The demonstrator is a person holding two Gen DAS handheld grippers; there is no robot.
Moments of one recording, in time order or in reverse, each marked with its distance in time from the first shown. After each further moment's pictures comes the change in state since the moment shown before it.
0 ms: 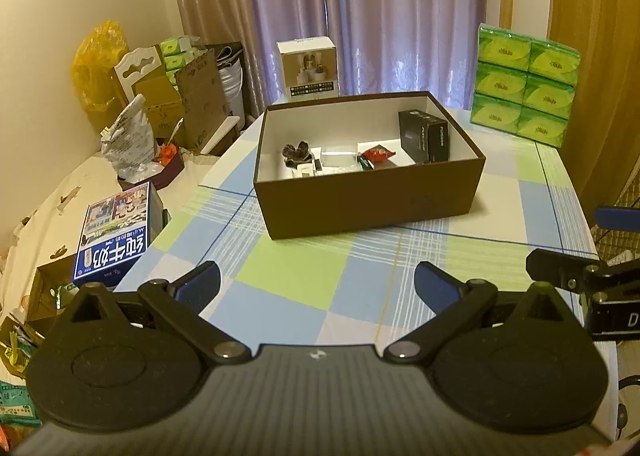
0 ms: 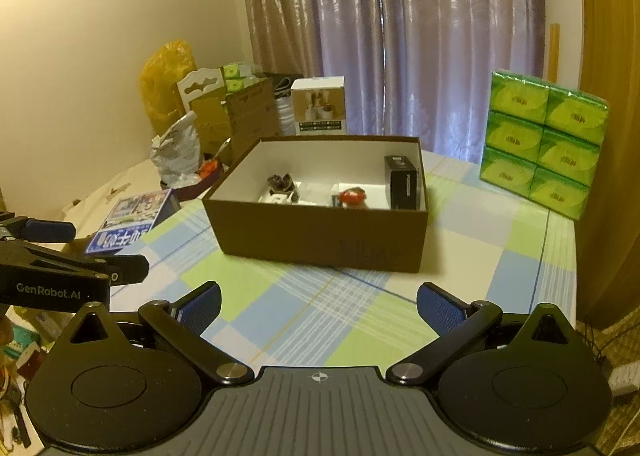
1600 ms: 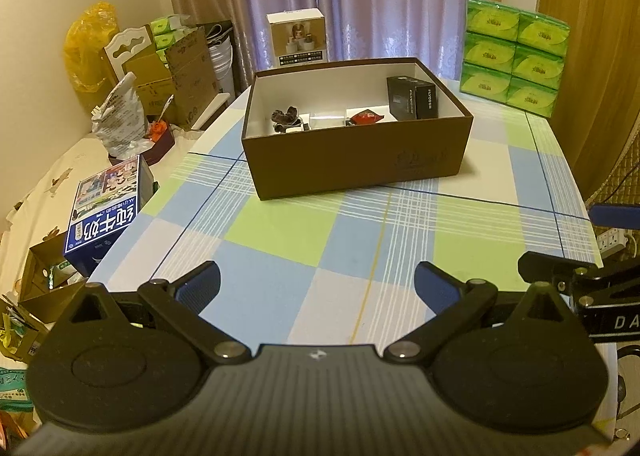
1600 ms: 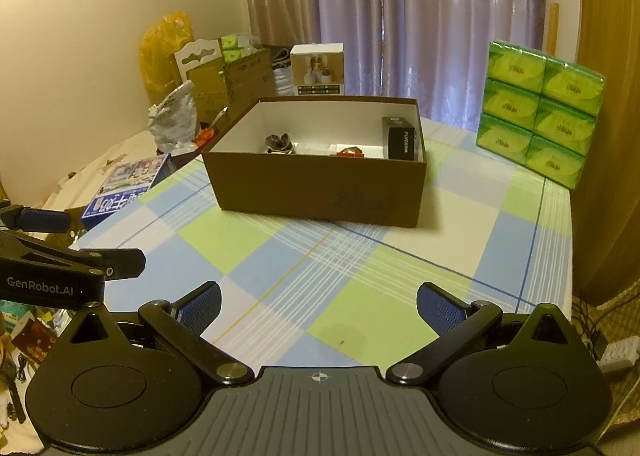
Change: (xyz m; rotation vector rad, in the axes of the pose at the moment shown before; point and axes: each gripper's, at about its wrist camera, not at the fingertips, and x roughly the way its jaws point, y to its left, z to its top) left arm 0.000 -0.005 -0.032 0.005 0.061 -0.022; right arm -0.001 0.008 -0.034 -0.010 0.077 -0.028
